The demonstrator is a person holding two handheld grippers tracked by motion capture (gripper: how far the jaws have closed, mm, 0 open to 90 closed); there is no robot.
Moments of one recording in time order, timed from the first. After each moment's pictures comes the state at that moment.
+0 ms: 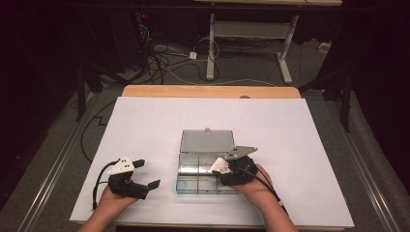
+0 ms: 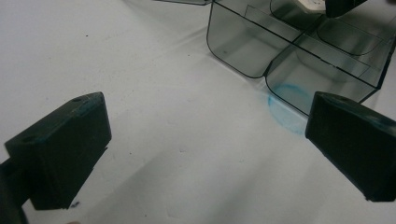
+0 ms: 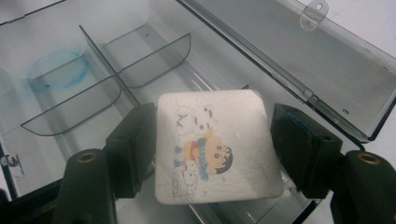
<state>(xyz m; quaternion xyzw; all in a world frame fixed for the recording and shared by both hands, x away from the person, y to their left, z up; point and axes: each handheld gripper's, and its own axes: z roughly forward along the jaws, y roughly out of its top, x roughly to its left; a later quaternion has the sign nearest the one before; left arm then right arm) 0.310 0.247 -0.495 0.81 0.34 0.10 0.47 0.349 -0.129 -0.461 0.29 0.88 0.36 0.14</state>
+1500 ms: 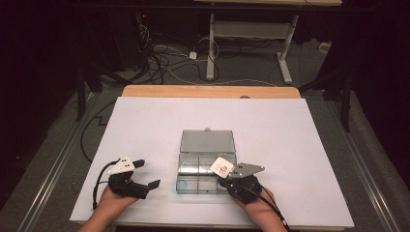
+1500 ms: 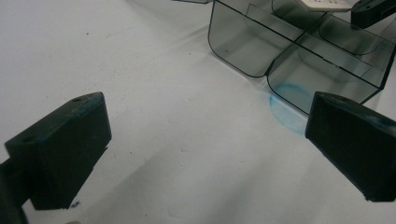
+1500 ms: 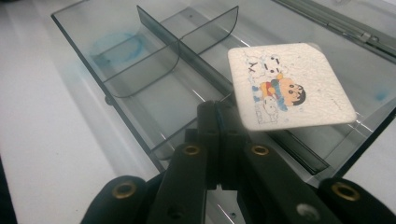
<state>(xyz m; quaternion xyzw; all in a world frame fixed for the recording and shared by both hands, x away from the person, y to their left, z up) 0.311 0.247 -0.495 0.81 0.34 0.10 0.47 0.300 -0.135 -0.469 0.31 0.86 0.38 0.12</state>
